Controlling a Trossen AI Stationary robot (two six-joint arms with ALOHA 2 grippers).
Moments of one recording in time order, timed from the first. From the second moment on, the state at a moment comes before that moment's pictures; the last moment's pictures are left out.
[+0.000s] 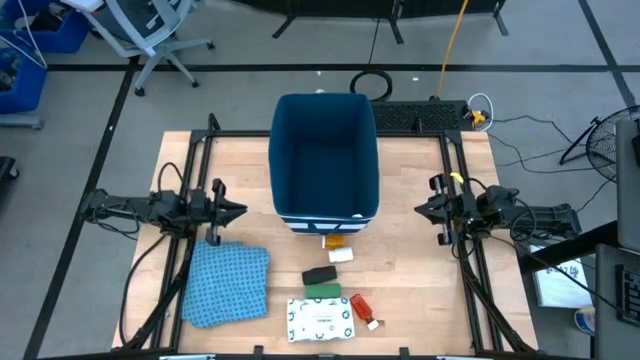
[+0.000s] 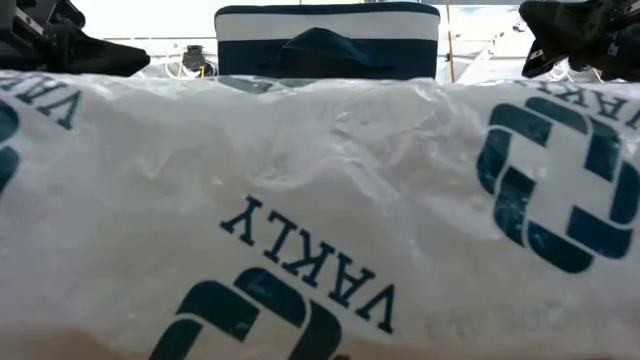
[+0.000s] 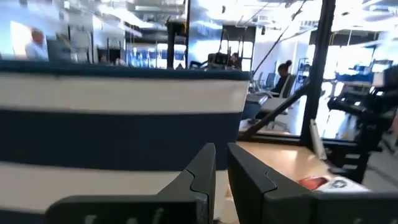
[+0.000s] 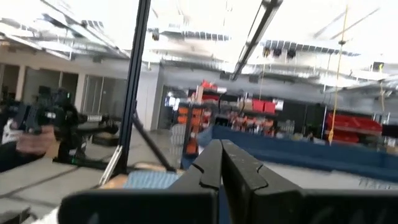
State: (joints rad) left arm -0.16 0.01 0.01 0.16 -0.19 -0.01; right arm -0.03 0.02 0.02 0.38 -0.15 -0.09
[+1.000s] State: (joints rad) left arm -0.16 0.01 0.01 0.16 -0.19 0.07; right arm 0.74 1.14 0.98 -0.23 0.81 0.00
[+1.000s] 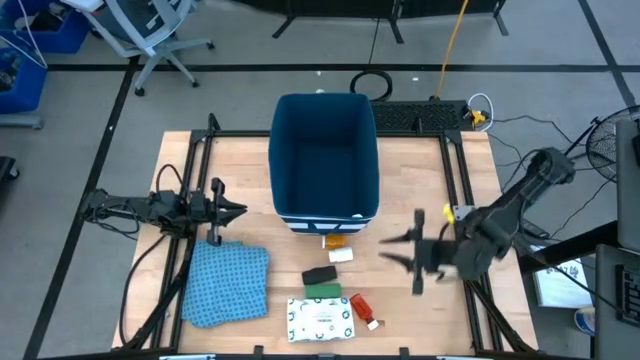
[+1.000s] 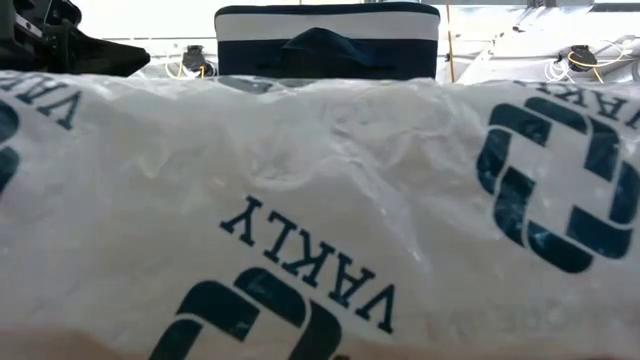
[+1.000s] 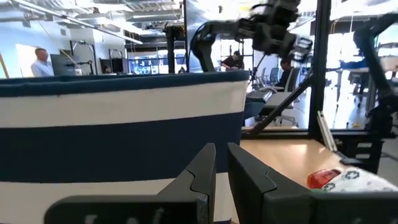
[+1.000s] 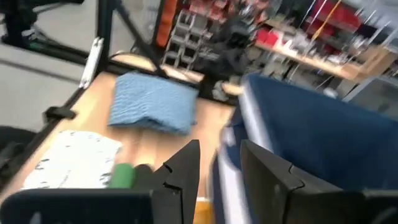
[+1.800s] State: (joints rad) left arm -0.16 0.01 0.01 0.19 -0.28 0.08; right arm 0.83 1.68 1.13 -0.49 0.45 1.16
